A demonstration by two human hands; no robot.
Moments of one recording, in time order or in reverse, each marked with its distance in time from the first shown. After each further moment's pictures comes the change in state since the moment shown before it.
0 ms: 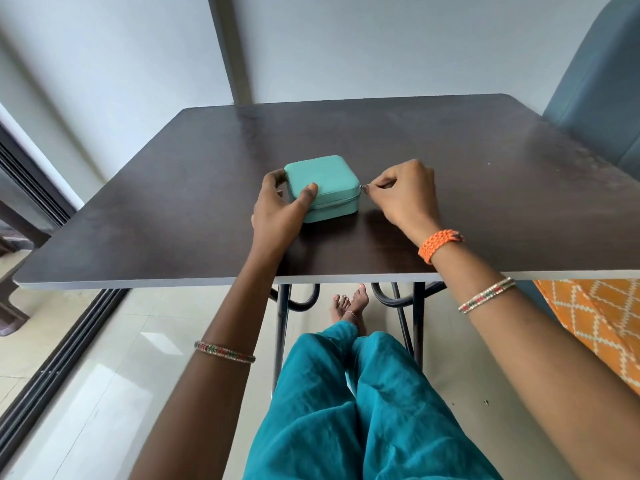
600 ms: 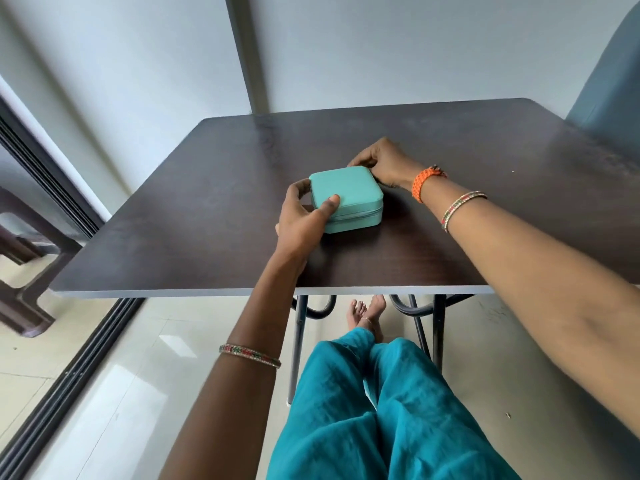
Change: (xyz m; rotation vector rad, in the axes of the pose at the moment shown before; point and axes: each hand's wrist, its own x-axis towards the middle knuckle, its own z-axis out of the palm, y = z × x) left_hand 0.007 -0.007 0.001 -0.189 -0.114 -0.053; right_hand 0.096 -0.004 0.050 0.082 -0.481 -0.116
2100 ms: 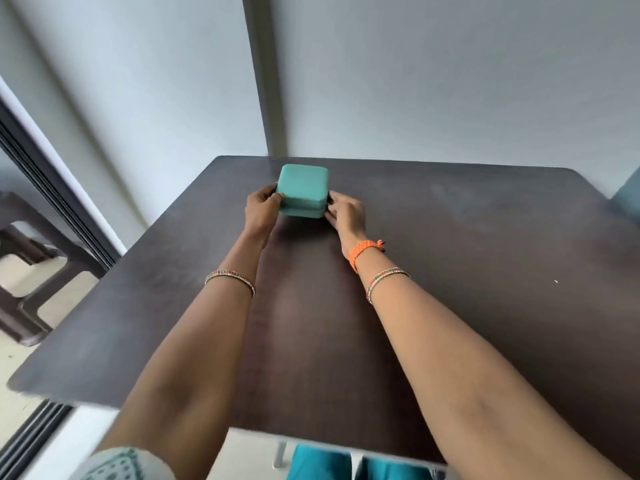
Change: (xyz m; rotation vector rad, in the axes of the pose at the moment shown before) left_hand 0.227 -0.011 -0.053 0.031 0.205 -0.115; right_hand 0.109 -0.041 0.067 0.978 0.200 0.429
